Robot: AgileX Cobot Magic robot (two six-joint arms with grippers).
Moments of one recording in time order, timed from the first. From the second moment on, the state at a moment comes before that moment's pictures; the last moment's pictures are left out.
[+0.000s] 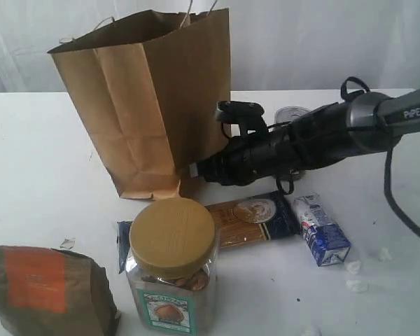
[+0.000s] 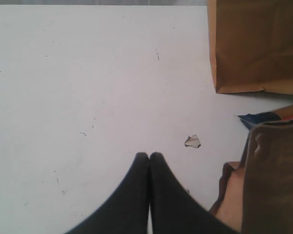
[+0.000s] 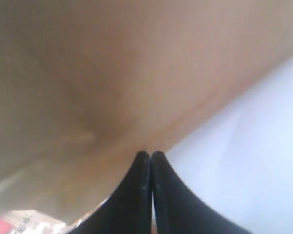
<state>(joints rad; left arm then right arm) -0.16 0.18 0.03 -0.11 0.21 0.03 0.43 2.02 -1.18 1.42 0.38 -1.27</state>
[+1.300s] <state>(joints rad) -0.16 0.12 0.03 -0.11 0.21 0.03 0.25 1.54 -1.18 0.42 0.15 -0.50</state>
